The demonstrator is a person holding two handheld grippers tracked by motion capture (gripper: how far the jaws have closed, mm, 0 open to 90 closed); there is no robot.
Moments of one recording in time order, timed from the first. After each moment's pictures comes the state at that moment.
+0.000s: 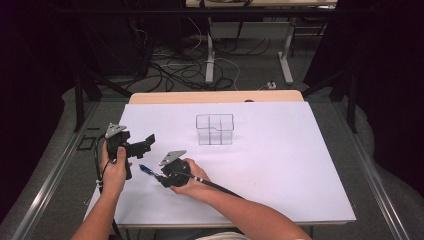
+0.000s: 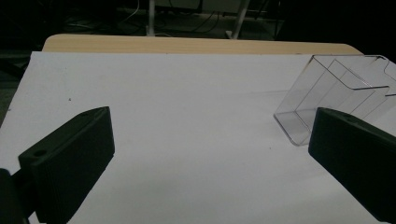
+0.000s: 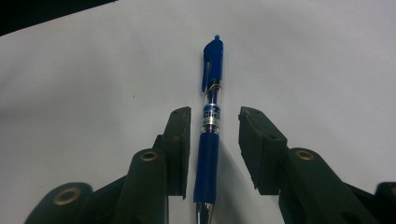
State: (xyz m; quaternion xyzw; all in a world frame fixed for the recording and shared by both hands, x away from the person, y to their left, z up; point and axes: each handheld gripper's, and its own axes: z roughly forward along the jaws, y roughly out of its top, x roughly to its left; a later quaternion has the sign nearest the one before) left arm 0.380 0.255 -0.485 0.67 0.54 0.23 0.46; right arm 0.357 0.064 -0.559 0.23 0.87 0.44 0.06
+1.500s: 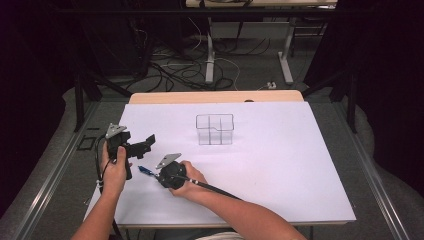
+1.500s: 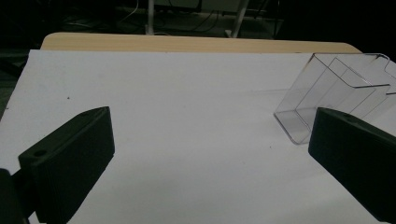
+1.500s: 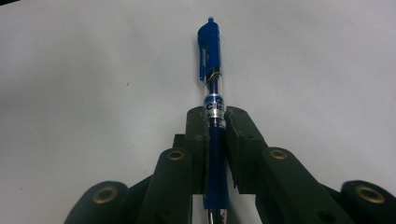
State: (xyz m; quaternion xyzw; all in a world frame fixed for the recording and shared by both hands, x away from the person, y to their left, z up) left arm 0.380 0.256 -0.486 0.67 0.54 0.23 0.46; right arm 0.356 0.073 -0.568 0.23 0.88 0.41 0.07
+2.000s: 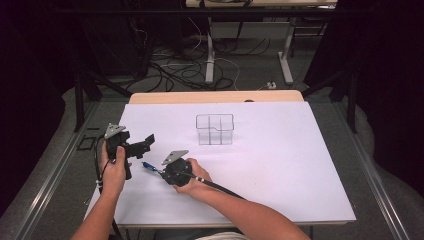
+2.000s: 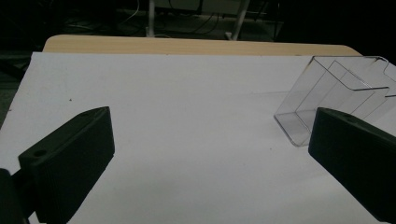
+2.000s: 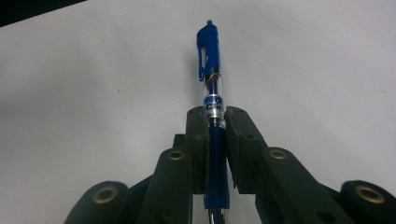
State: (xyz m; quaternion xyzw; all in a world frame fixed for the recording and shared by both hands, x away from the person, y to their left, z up) left arm 0.380 0.257 -0.486 0.66 0.54 0.23 0.47; right arm 0.359 0.054 -0.557 0.26 0.86 0.43 0.07
